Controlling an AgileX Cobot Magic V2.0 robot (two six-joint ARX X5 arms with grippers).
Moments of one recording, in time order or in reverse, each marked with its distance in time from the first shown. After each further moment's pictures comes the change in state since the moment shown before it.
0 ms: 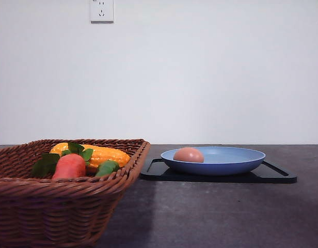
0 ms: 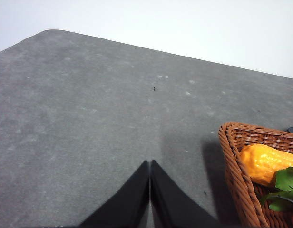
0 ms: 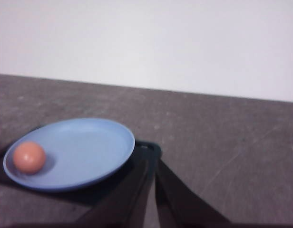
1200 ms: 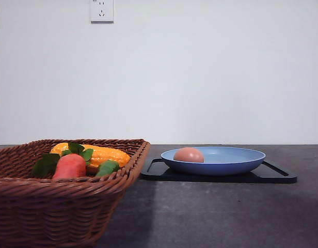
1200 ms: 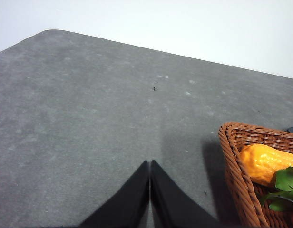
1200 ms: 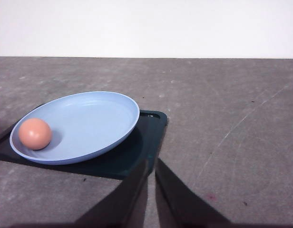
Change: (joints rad) left_arx 0.000 0.000 0.000 0.000 0.000 0.000; right_arx 0.001 -0.015 0.000 -0.118 0.000 0.083
